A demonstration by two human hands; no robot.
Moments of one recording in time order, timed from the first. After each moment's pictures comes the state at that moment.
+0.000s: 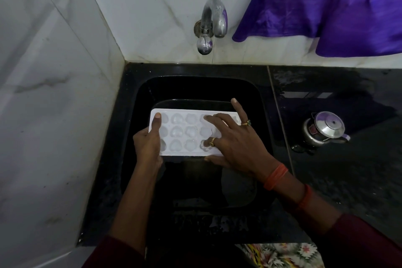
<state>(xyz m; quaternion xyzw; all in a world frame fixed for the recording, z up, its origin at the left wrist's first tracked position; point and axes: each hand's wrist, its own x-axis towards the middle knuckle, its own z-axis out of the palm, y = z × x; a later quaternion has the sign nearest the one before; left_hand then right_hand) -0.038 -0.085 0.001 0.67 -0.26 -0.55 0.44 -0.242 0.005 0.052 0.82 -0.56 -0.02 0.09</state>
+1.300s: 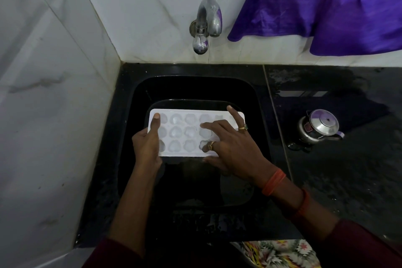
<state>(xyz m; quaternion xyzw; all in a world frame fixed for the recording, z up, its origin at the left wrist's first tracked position) -0.042 -0.078 0.007 0.66 -0.27 -0.56 0.42 -0.239 0.017 0.046 0.81 -0.57 0.08 0.04</state>
